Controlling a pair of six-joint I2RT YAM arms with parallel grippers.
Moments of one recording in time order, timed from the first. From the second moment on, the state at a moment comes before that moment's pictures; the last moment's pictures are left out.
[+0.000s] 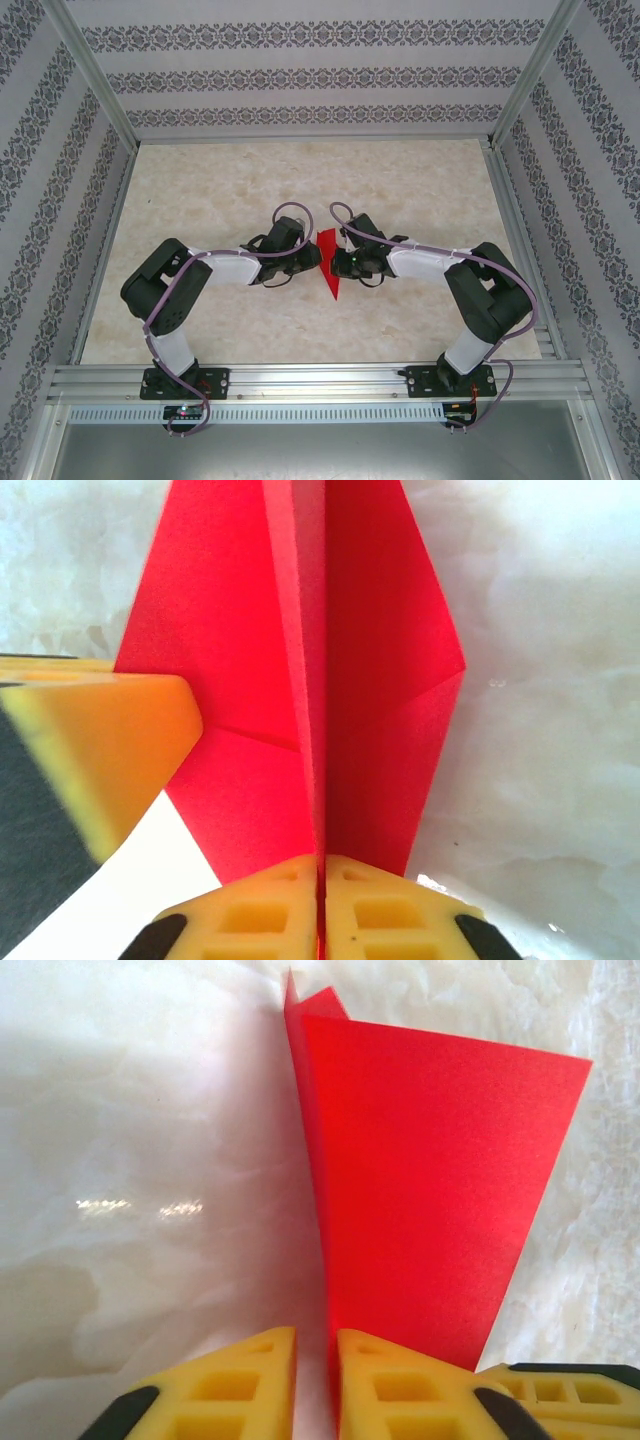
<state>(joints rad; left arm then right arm) -0.67 1.77 0.85 0.14 0.20 -0.94 0.63 1.67 0.86 -0.23 -0.25 0.62</state>
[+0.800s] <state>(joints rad) -0.65 1.56 0.85 -0.22 -0.12 -0.88 0.63 1.70 0.97 -0.50 0.03 0.48</state>
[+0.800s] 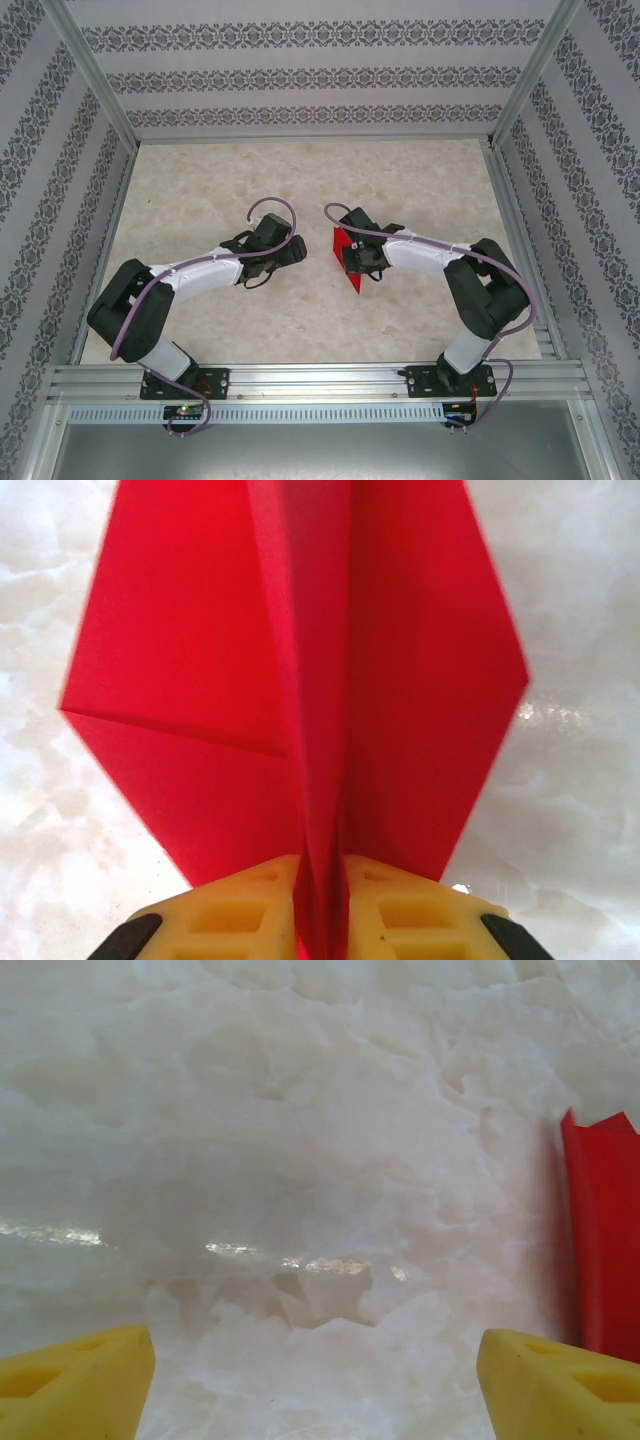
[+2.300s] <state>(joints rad) -0.65 1.54 0.85 -0.38 -0.22 -0.87 0.57 2.08 1.53 -0.59 0.16 0.42</state>
